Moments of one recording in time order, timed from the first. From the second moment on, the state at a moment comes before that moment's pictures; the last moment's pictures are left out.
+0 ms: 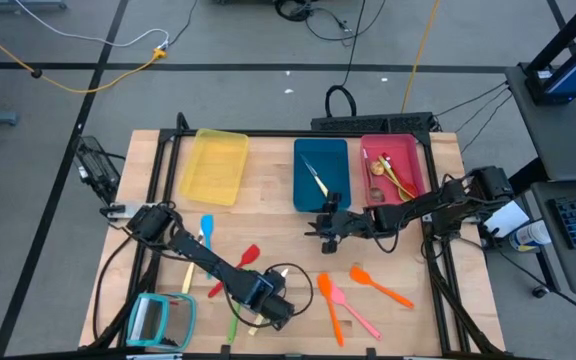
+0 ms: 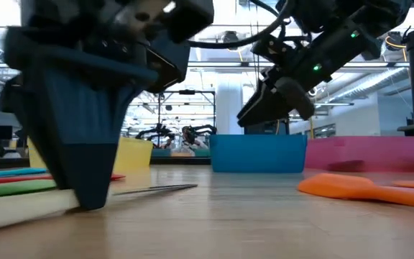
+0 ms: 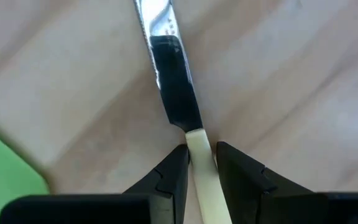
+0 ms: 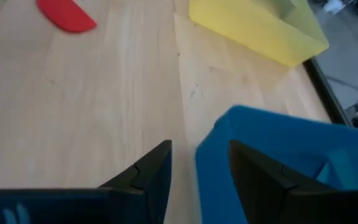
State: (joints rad) left arm -0.51 2.17 1.57 -0.84 -0.03 -1.33; right arm 0.15 1.57 0.71 0.24 0.44 -0.18
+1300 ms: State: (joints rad) left arm -0.26 2.01 1.56 -0.86 -0.45 -0.76; right arm 0.32 1.02 0.26 0.38 0.44 0.23
